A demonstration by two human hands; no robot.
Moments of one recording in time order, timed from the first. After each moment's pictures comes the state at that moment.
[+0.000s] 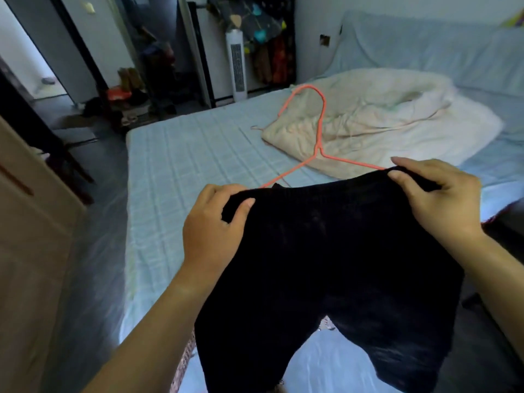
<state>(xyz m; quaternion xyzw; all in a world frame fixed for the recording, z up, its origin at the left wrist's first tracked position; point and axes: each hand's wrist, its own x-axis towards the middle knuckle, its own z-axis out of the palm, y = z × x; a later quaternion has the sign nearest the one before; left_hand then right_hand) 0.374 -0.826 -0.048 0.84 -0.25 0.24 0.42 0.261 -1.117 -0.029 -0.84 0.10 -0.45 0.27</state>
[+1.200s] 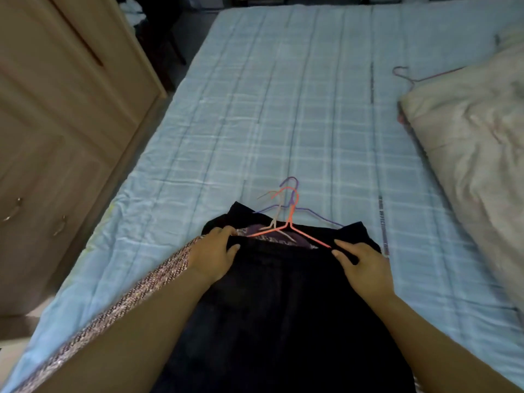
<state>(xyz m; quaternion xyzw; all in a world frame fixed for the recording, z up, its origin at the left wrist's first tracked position) 0.753 -0.907 -0.381 0.97 0.07 -0.13 0.19 0.774 -1.217 -0.405 -0.93 0.01 0.07 0.37</state>
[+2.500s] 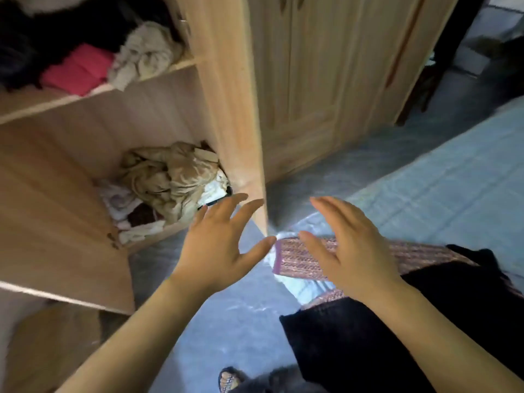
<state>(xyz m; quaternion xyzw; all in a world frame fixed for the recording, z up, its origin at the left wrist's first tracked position) 0.183 -0.664 -0.082 0.93 0.33 0.12 0.11 0.367 -0.784 -0.093 -0.74 -0.60 0.02 0.30</state>
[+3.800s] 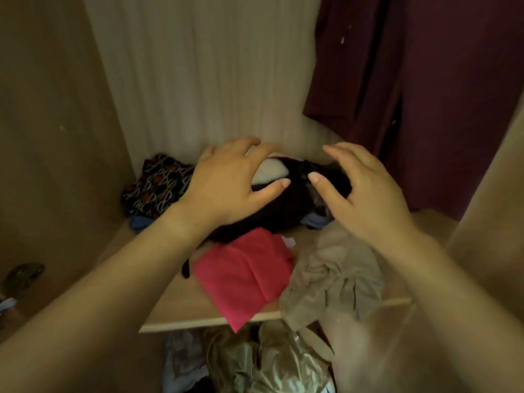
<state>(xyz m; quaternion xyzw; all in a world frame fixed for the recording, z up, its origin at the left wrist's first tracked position) 0.024 0.070 0.131 0.84 0.44 0.29 -0.14 0.233 0.026 0.115 -0.53 -0.72 -0.15 0.42</state>
